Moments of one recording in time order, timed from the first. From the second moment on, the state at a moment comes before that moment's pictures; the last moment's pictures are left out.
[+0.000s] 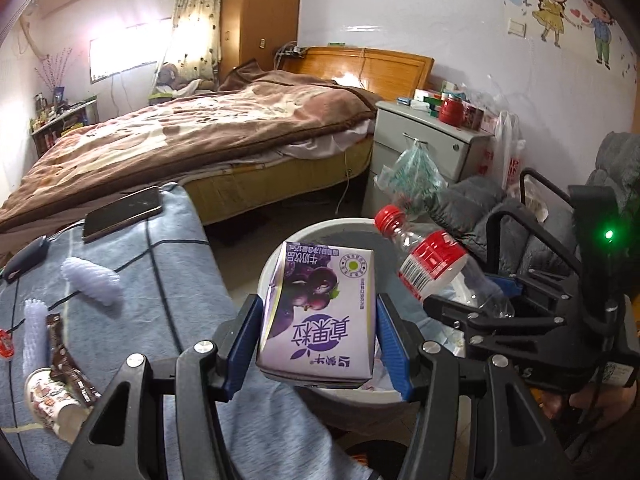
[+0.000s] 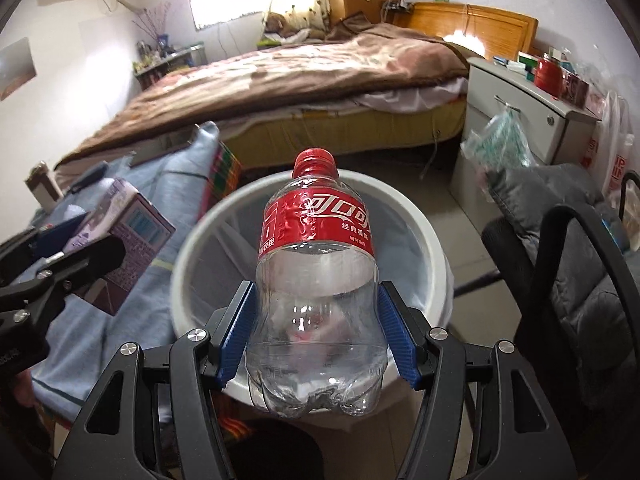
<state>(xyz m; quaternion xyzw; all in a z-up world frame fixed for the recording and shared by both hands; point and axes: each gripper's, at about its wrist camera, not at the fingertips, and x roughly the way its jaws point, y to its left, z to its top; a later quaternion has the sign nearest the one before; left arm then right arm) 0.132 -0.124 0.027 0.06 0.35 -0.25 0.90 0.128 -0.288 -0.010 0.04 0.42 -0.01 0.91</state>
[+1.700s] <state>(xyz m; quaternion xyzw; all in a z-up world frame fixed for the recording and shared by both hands) 0.102 -0.009 0.038 0.00 0.33 -0.14 0.93 0.108 -0.234 0.011 0.04 0.36 0.02 0.93</state>
